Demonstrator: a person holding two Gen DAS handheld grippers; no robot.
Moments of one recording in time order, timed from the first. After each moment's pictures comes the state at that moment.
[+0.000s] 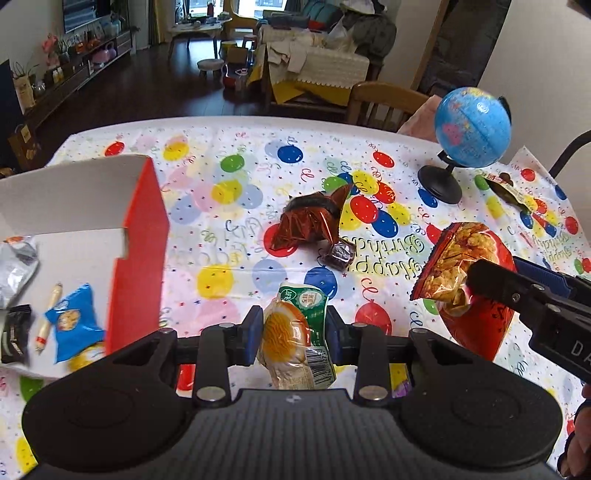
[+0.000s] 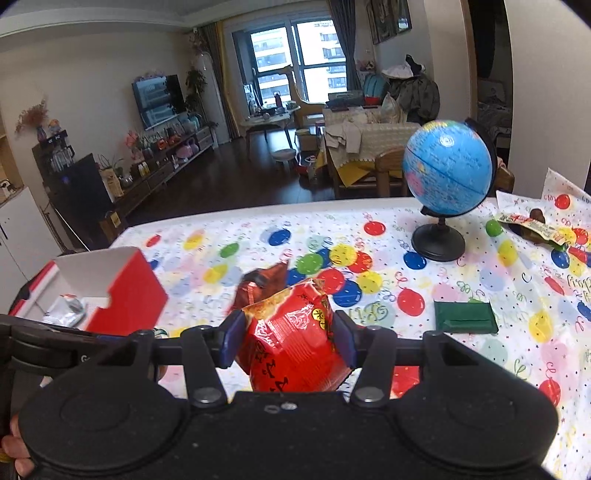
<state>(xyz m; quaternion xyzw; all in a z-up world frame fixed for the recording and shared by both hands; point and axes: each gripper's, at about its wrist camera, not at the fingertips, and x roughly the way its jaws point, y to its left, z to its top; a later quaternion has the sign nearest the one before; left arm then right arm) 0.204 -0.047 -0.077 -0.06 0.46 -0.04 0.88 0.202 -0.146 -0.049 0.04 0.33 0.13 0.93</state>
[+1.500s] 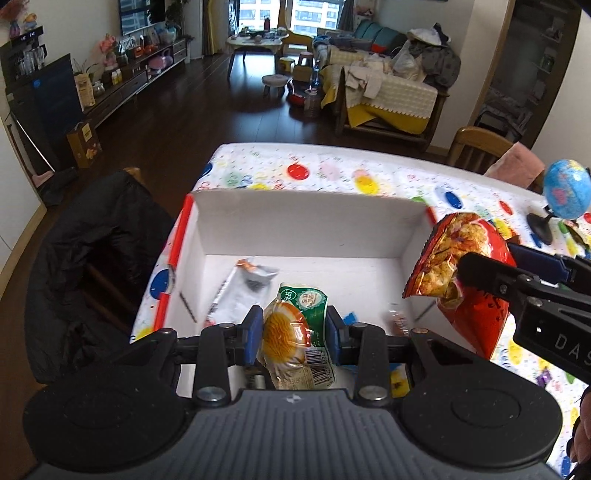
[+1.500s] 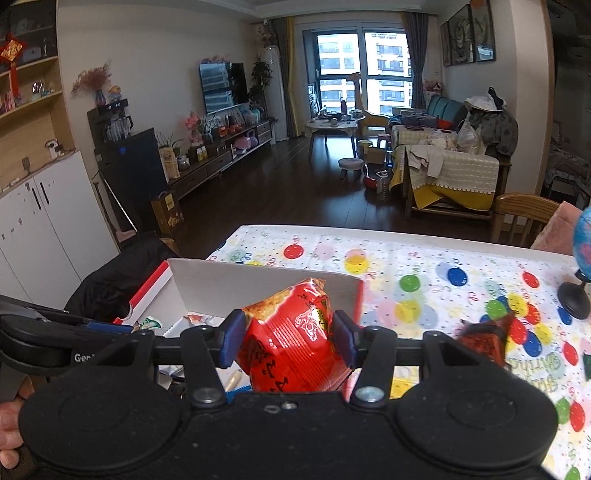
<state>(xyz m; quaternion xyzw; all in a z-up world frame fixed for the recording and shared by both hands) 0.179 0.225 -0.048 -0.06 0.44 0.03 0.89 0.210 0.129 -0.031 -0.02 0.31 0.20 0.93</state>
